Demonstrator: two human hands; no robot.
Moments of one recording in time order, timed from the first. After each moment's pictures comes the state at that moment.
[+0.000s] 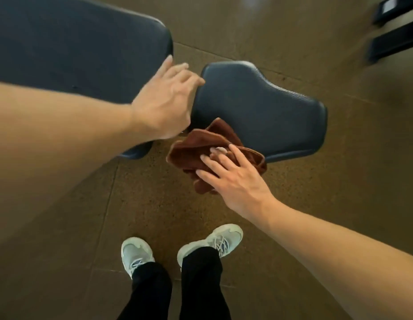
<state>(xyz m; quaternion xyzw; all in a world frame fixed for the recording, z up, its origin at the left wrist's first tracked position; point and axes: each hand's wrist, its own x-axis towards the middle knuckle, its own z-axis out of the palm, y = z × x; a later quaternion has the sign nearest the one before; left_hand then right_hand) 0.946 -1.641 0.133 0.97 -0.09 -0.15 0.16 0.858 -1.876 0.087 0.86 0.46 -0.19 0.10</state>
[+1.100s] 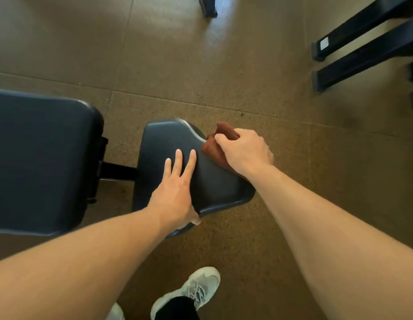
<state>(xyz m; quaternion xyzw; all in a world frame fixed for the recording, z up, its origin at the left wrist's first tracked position) 0.939 -1.793 0.107 0.91 0.02 -0.33 0.24 1.036 -1.943 0.146 0.94 -0.15 -0.21 -0.21</state>
